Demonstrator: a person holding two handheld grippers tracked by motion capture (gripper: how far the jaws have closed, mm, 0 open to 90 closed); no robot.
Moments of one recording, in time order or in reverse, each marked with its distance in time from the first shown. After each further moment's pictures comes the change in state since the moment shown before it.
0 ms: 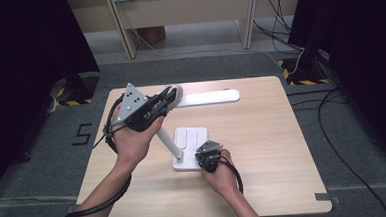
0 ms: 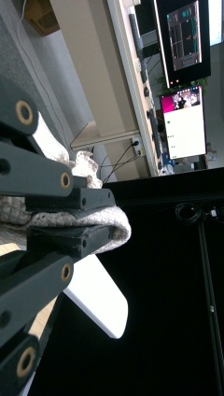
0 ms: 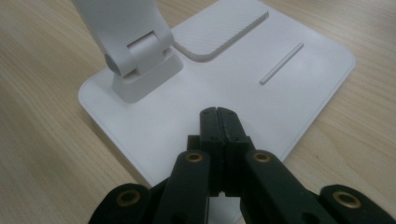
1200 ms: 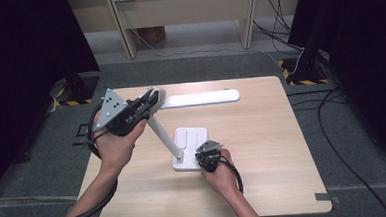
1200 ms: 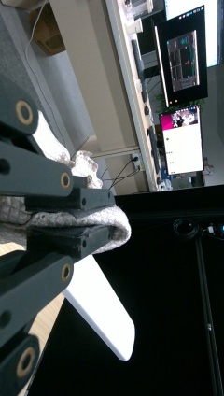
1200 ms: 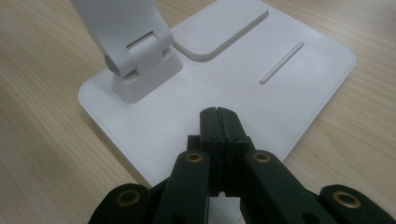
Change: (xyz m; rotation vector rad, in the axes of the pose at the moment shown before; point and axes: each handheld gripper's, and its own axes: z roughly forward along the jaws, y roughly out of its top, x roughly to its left) left arm 0.021 -0.007 -0.030 -0.010 0.060 -0.007; right arm -0.001 0.001 0.000 0.004 0.004 0.004
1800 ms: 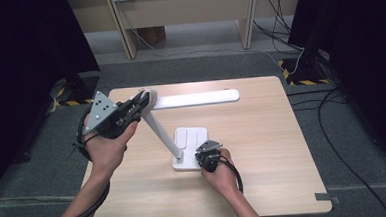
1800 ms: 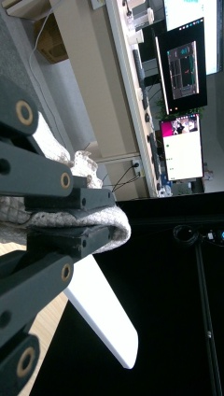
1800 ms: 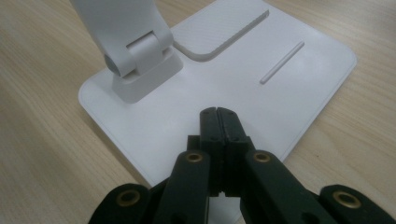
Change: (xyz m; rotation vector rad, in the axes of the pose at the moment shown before) left arm 0.011 -0.002 -0.015 -0.003 0.022 -0.002; right arm 0.000 0.001 0.000 0.001 -0.001 -0.004
